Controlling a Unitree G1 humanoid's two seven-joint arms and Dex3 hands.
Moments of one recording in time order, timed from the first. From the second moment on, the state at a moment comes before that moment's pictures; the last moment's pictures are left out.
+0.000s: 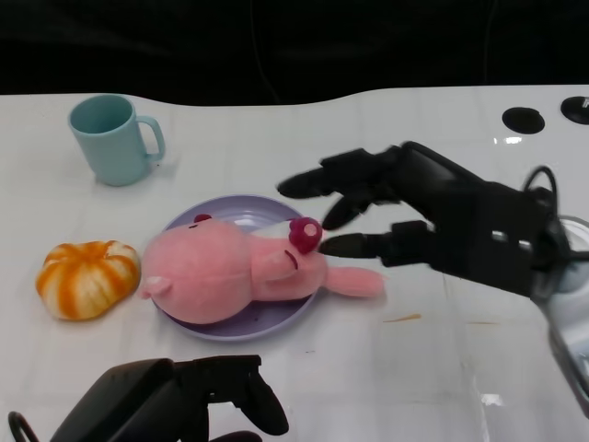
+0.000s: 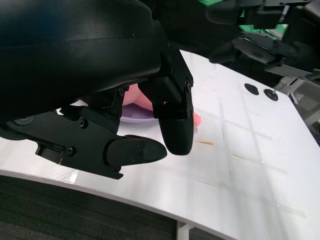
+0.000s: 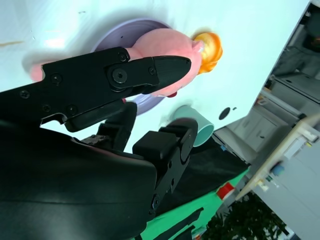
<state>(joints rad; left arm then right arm) 0.43 0.38 -0.18 -0.83 0.46 0.18 -0.34 -0.41 -0.21 0.24 -0.18 -0.19 0.23 0.53</state>
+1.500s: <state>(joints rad) 0.45 0.38 -0.12 -0.79 0.43 0.08 -0.34 -0.02 -0.42 0.10 -0.45 -0.03 0.26 0.53</state>
